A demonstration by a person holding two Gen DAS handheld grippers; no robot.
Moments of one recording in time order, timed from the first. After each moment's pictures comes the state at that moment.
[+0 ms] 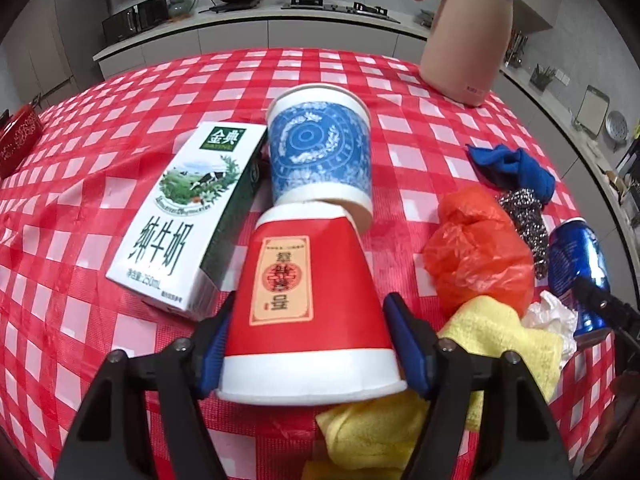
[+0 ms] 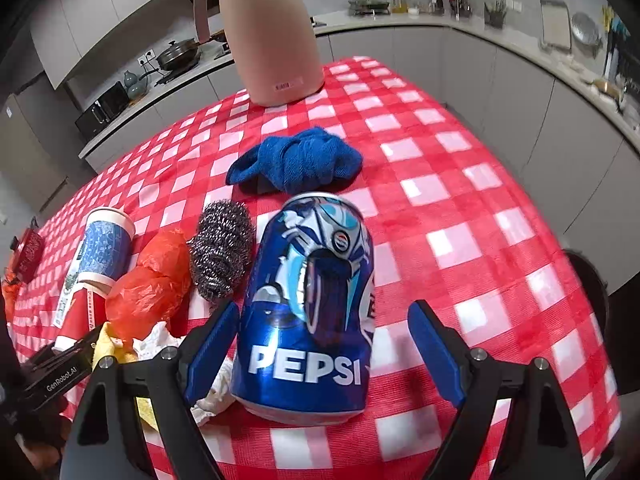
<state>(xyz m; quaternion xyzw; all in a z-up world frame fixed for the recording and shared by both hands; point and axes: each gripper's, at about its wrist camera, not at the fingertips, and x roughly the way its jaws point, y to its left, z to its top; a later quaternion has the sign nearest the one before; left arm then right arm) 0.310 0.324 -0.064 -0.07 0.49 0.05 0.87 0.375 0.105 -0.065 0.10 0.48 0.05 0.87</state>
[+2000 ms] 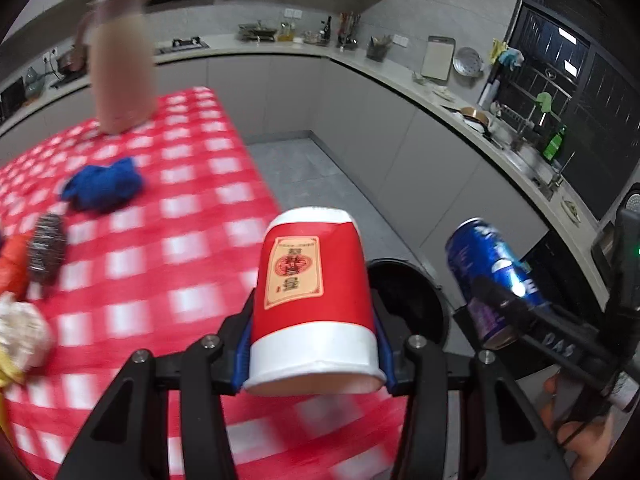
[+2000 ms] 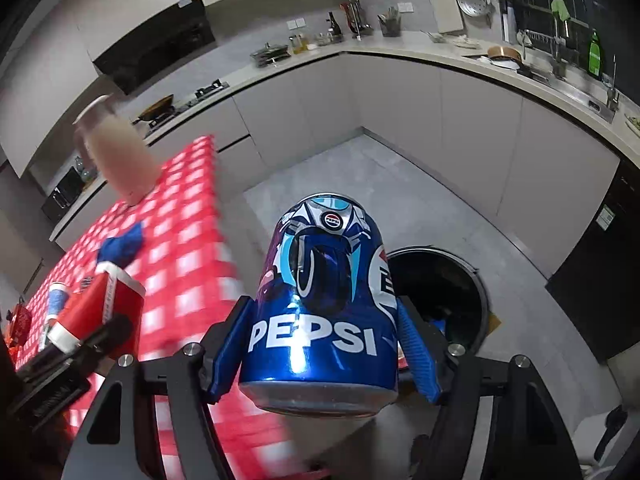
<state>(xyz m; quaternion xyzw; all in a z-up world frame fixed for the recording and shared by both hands) 0.279 -0.054 -0.029 -0.02 0.44 -0.18 0.88 0.270 -0.228 -0.044 0.16 0.41 -0.05 0.89</state>
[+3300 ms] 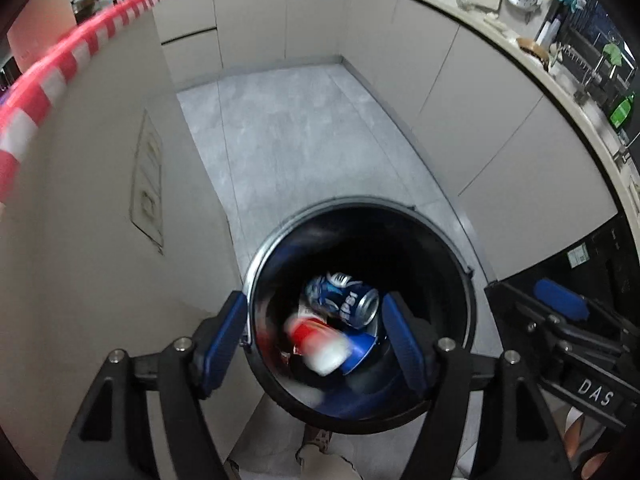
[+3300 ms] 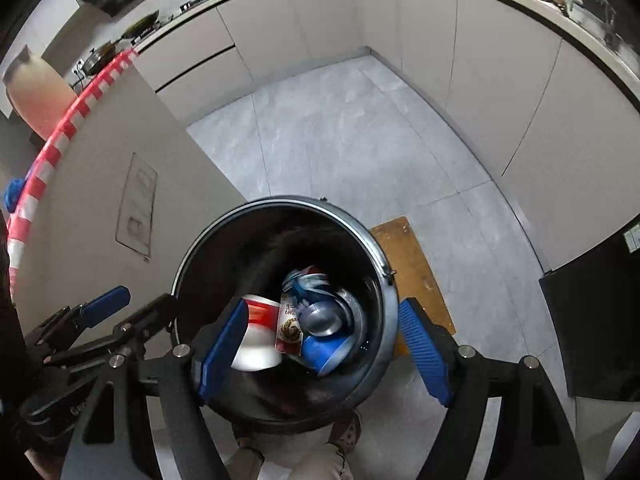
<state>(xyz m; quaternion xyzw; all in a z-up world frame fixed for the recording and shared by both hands) 0.319 -0.224 -0.146 0.01 0.54 -0.08 0.84 0.350 -0.400 -0.186 0.12 0.53 0.01 0.84</state>
